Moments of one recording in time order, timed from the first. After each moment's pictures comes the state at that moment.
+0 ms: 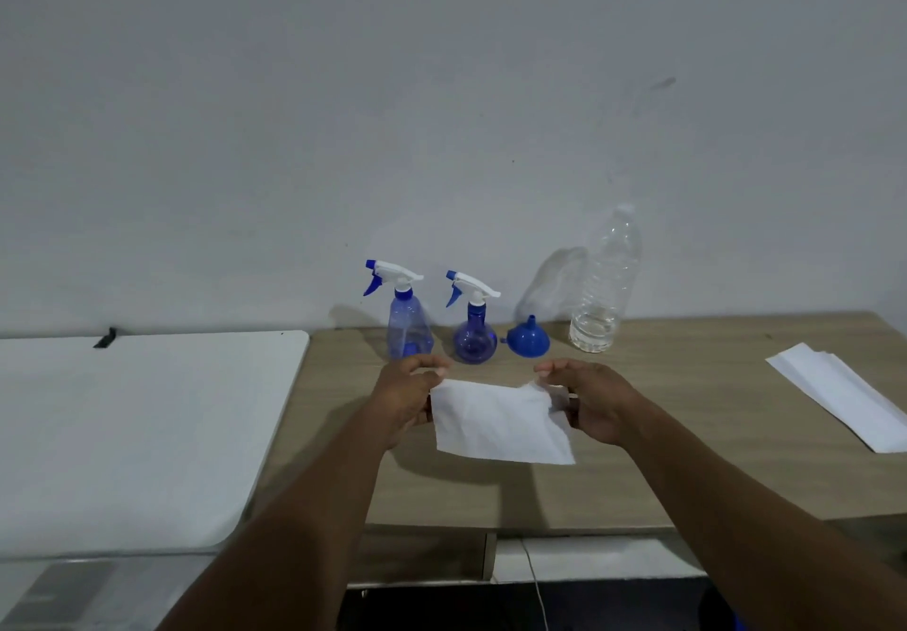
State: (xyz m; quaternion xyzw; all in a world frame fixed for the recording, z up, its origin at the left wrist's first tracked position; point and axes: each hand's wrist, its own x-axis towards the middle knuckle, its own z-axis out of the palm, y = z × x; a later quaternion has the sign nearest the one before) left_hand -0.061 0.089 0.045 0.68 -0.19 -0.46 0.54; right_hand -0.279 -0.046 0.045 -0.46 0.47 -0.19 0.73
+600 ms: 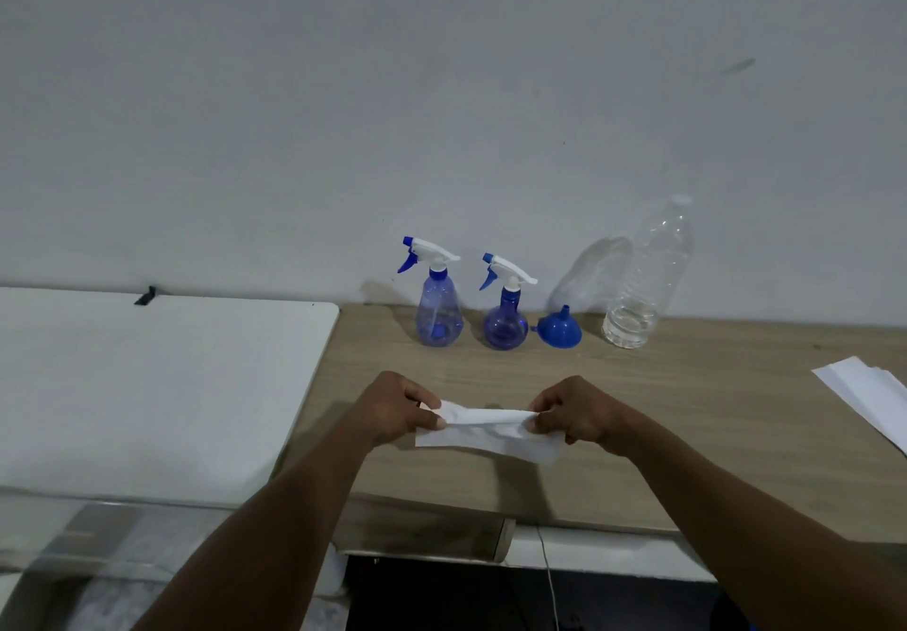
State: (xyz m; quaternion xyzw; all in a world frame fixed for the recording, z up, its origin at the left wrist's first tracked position) left_hand -0.021 0.146 0.023 0.79 -0.35 -0.37 0.35; right_hand -0.248 -0.023 0.027 -0.78 0.39 0.04 0.49
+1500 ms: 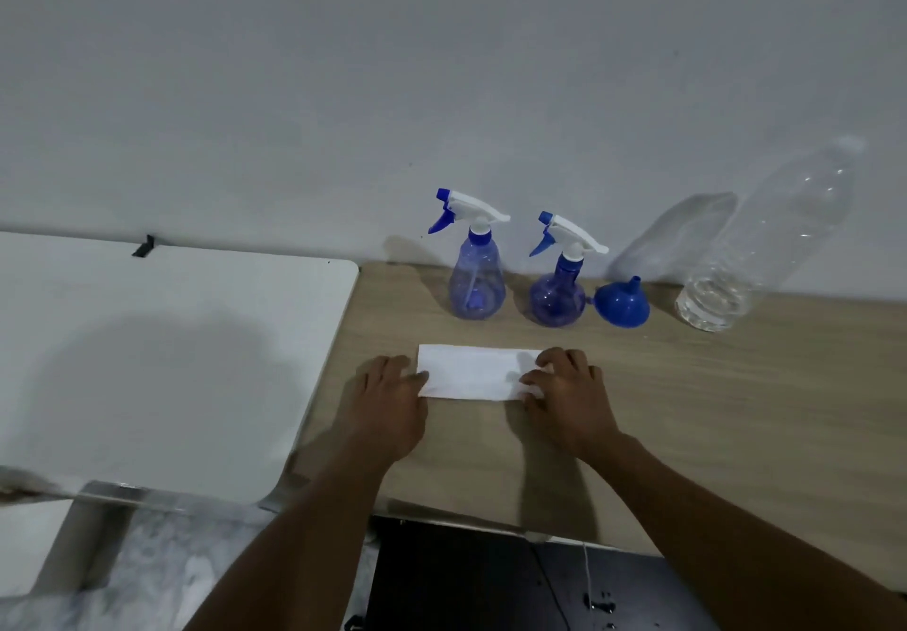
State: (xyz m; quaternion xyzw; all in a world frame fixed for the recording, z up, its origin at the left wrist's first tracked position) left_hand 0.040 0.147 -0.088 0.87 -0.49 -0.02 0.07; right_hand -0.163 -0.033 -0.083 -0.94 0.32 -0.02 0.11
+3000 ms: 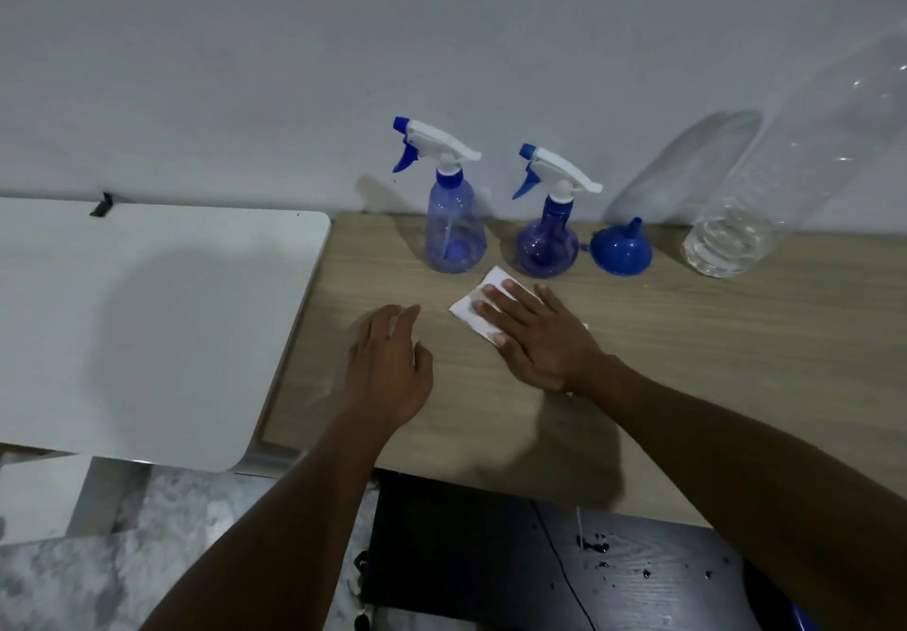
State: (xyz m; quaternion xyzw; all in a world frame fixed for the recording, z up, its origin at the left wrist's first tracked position) left_hand -0.004 0.115 -0.067 0.89 -0.40 -0.10 0.21; right_hand -0.151 -0.086 -0.126 -0.98 0.15 0.01 0.11
